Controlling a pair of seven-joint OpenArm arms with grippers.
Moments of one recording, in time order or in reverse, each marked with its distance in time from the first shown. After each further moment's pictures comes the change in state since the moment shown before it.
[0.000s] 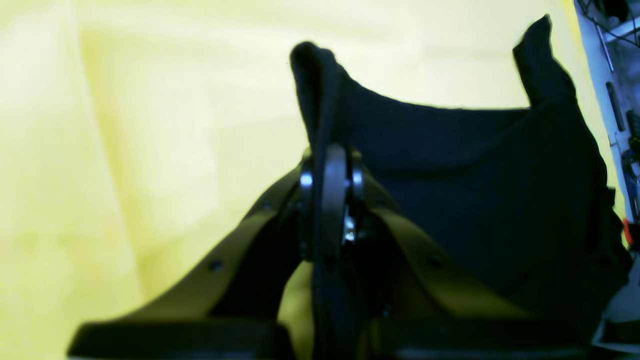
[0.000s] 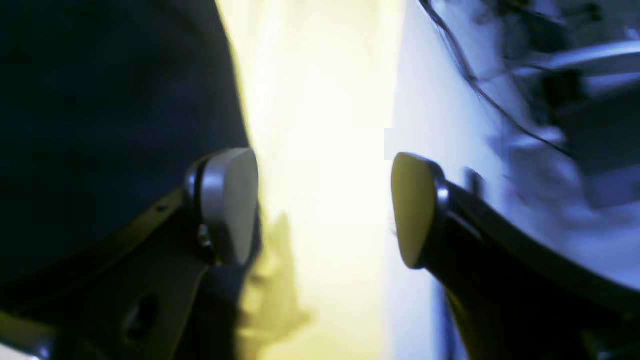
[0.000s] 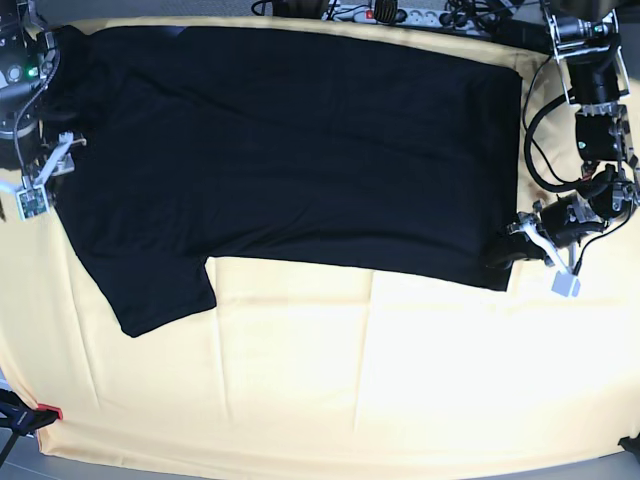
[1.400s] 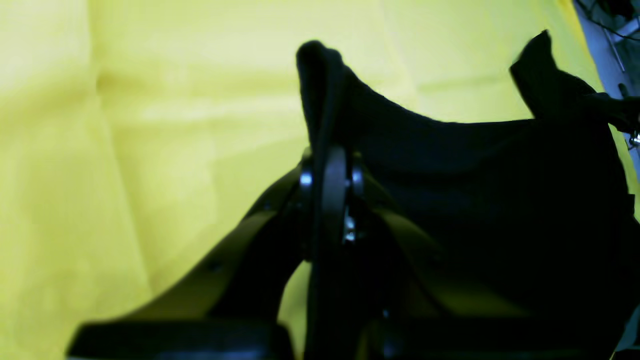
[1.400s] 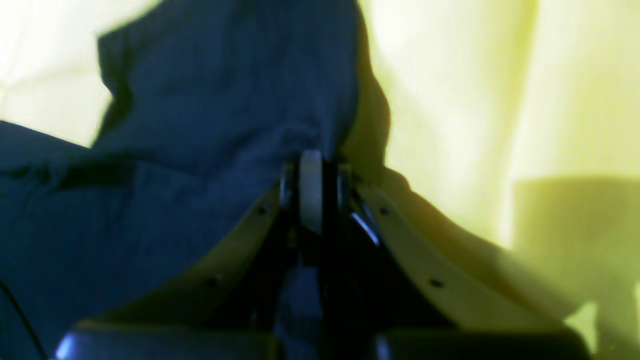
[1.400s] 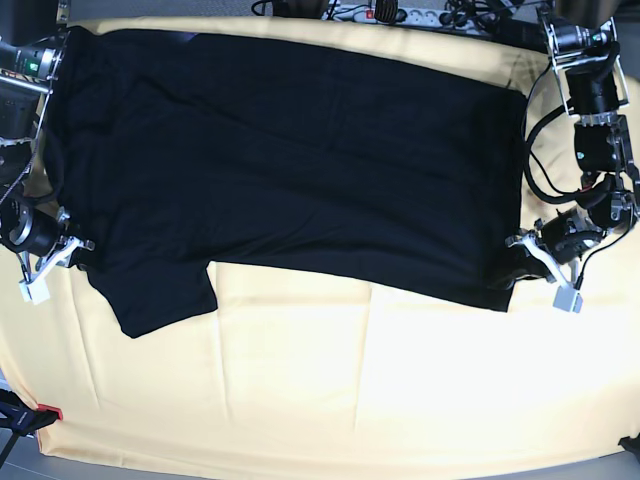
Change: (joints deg) left arm -1.5 0.6 0.0 0.0 2.6 -4.0 -4.7; right arm 46.7 -8.8 3.0 -67.6 41.7 42.1 -6.4
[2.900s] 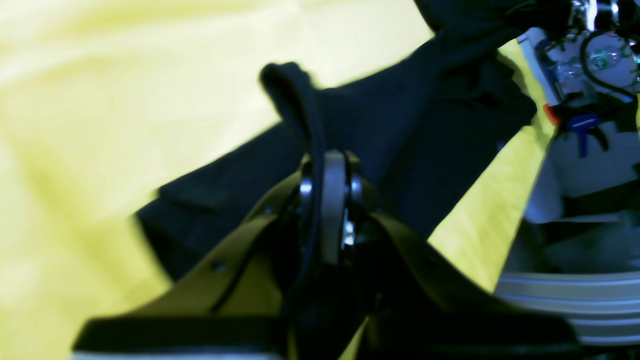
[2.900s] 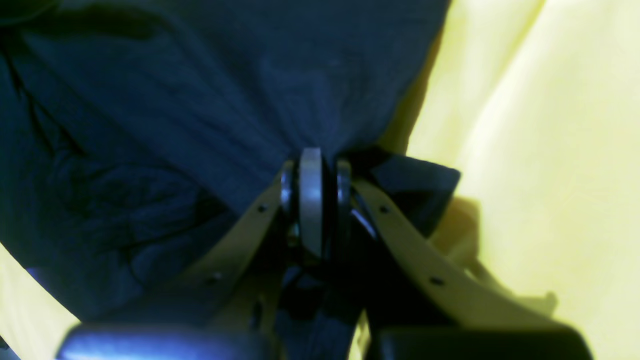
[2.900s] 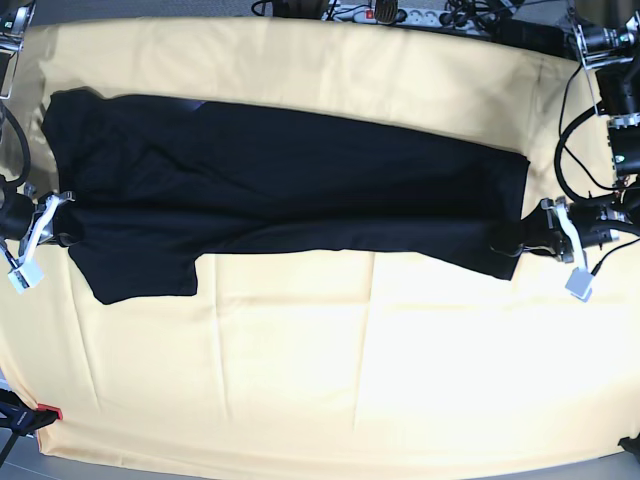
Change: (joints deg) left arm 0.2 -8.6 1.5 0.3 -27.9 -7.4 28.1; right arm -13.4 9.0 -0.3 27.5 6.5 0.2 -13.8
